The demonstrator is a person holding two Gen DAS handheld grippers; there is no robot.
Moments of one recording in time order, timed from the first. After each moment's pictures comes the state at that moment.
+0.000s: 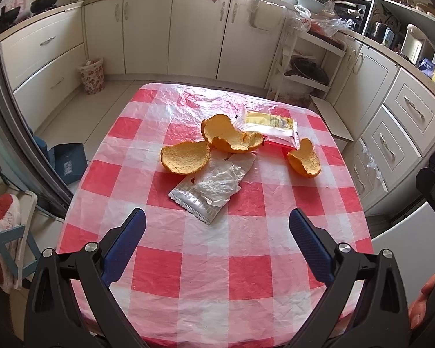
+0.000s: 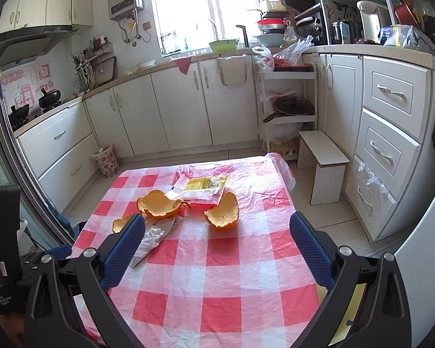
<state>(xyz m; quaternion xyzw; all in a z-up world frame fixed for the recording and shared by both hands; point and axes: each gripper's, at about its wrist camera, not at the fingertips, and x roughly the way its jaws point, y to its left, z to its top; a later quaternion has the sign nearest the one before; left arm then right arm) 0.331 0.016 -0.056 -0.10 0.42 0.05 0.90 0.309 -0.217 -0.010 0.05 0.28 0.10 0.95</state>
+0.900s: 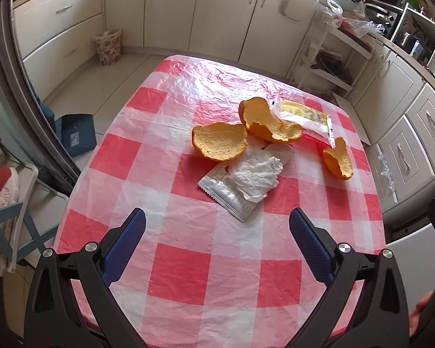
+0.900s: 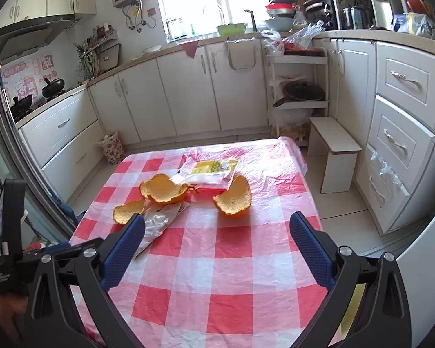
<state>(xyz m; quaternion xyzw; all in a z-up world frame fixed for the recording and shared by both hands) 0.350 0.056 -0.089 -0.14 0.46 0.08 0.87 0.329 -0.207 -0.032 0.05 0.31 0.12 0.94</state>
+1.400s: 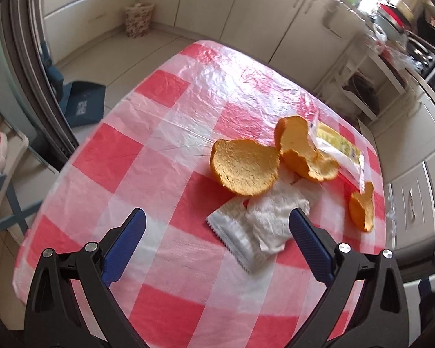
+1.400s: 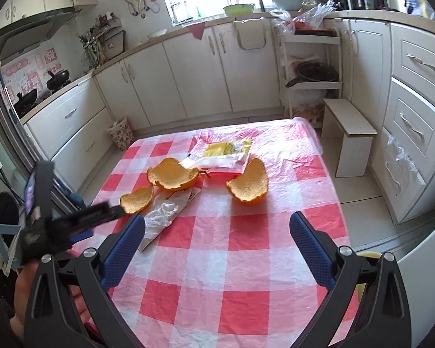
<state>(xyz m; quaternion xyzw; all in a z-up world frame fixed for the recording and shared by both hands) 0.408 0.089 -0.126 -0.24 0.47 0.15 0.84 0.349 -0.197 -0.048 0.06 0.35 0.15 0.92</state>
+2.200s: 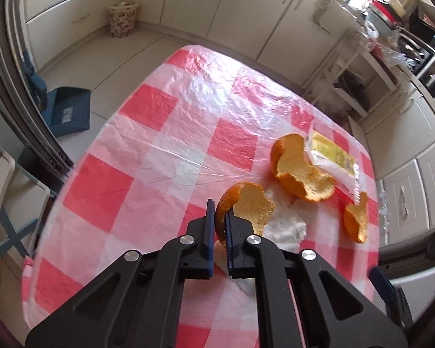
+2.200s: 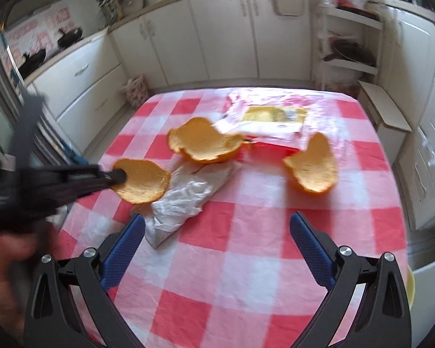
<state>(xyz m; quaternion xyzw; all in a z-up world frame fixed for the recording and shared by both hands) 0.430 0.110 -0.110 -0.23 0.47 0.09 0.85 0.390 -0.121 -0.094 0.00 0.43 0.20 0.88</state>
